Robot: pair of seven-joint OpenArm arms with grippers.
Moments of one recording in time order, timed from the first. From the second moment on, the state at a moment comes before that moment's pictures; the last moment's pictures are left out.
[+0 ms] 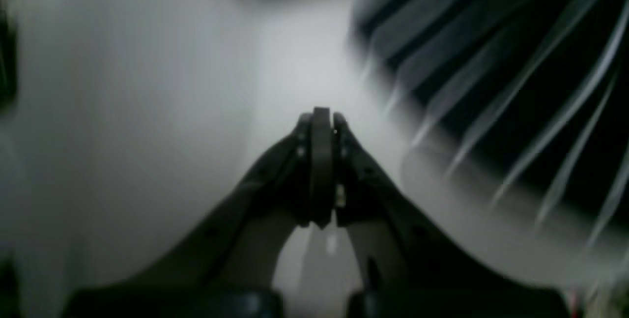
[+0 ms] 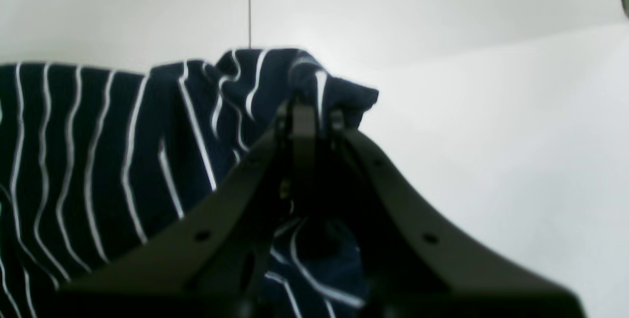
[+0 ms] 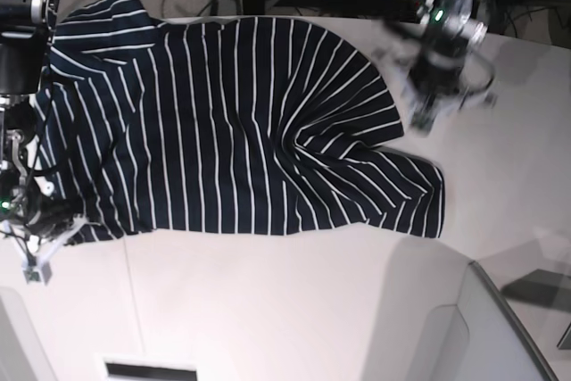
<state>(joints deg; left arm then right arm) 23.7 -8.9 -3.1 103.1 15.5 -11.9 31.6 14.8 17.3 8.6 72.2 12.8 12.3 -49.0</state>
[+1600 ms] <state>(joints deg) 12.7 -5.4 16.7 103.0 11.1 -12.2 44.6 14.9 17.4 8.6 72.3 13.0 12.7 -49.0</state>
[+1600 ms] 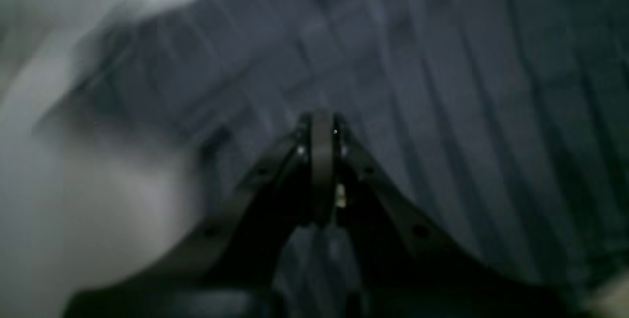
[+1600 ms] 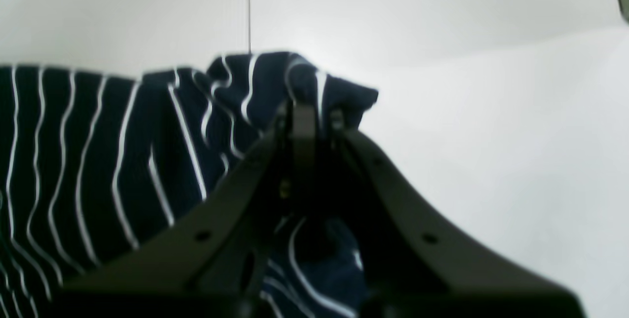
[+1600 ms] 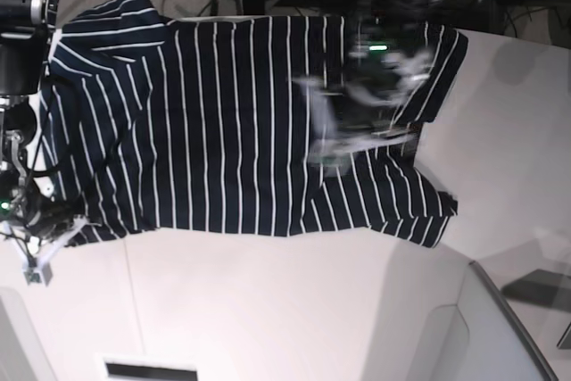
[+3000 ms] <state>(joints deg) -8.8 7.0 26.8 51.6 10.5 -8.4 23.1 -24.7 3.0 8.6 112.8 12.6 28.2 -62.7</state>
